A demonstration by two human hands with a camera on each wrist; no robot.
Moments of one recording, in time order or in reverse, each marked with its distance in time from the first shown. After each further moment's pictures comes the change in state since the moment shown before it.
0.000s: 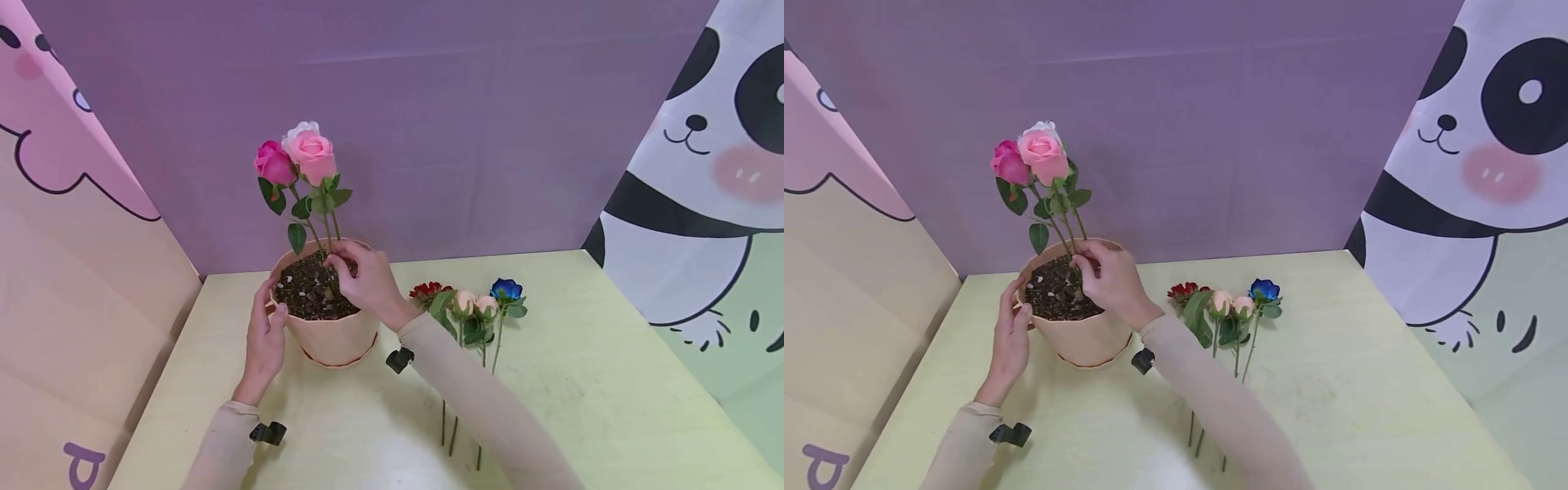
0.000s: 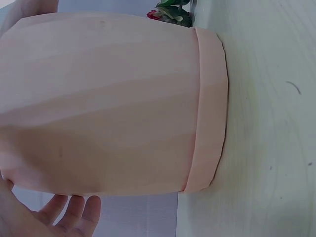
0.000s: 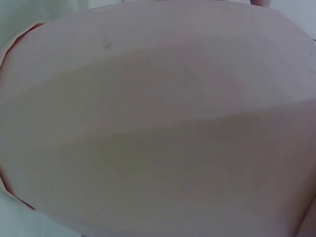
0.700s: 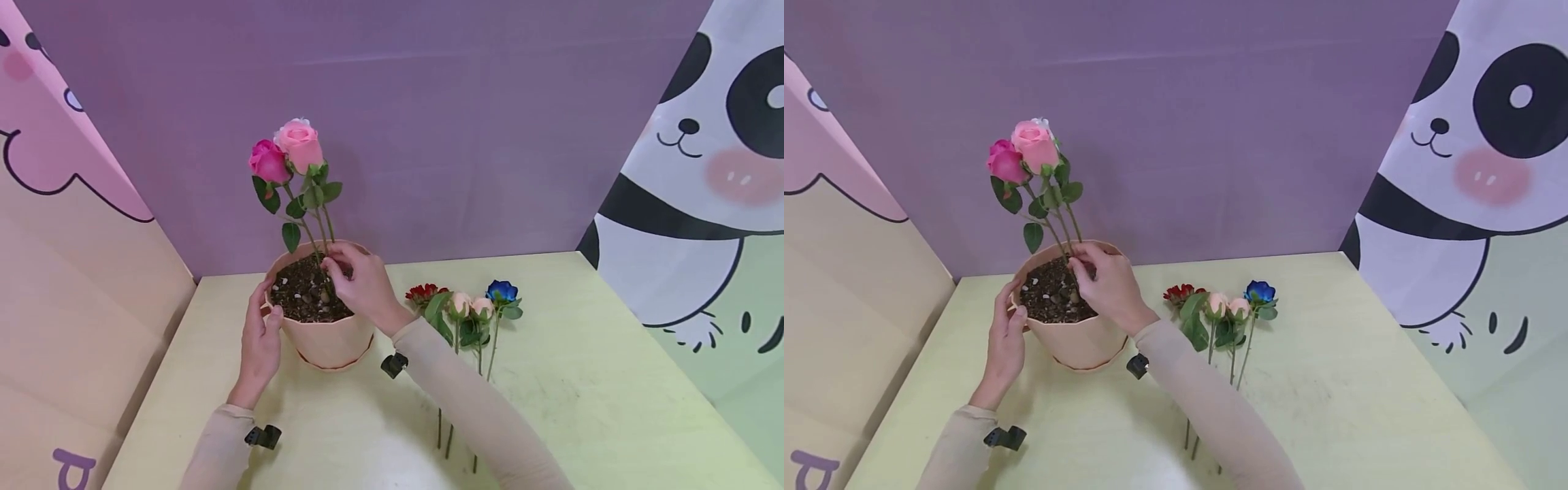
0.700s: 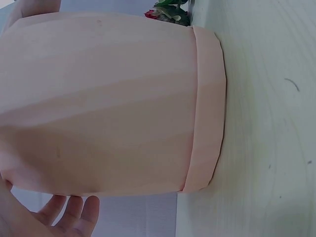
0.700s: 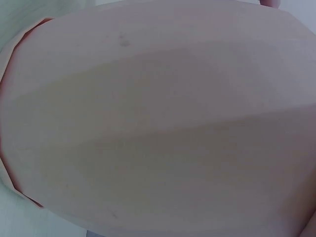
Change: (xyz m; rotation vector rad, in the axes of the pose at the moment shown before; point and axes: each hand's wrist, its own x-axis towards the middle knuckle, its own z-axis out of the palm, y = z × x) left_hand -0.001 -0.001 0.003 -0.001 0.040 0.043; right_hand -0.003 0.002 0.006 -0.050 0.025 0.009
